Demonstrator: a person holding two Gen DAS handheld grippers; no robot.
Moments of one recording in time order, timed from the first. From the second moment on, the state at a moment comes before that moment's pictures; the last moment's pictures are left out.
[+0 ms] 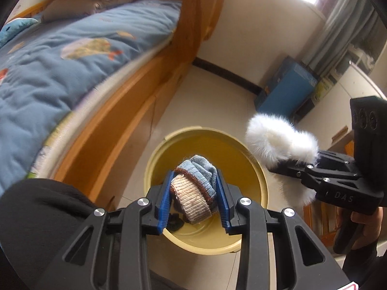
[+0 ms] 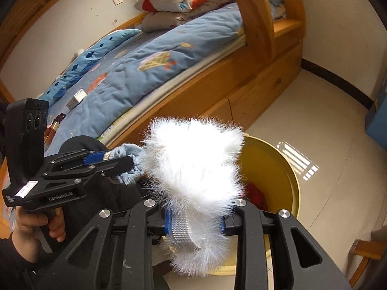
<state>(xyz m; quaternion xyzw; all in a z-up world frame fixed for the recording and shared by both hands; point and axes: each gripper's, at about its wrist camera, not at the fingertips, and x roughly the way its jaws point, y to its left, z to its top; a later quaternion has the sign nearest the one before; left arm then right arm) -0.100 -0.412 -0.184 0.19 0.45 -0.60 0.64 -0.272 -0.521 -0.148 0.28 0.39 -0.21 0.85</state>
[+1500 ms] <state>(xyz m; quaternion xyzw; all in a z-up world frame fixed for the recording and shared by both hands) -0.130 -0.449 -0.216 0.24 0.47 -0.62 0.59 -0.306 -0.548 -0.181 0.31 0.42 -0.26 0.81</state>
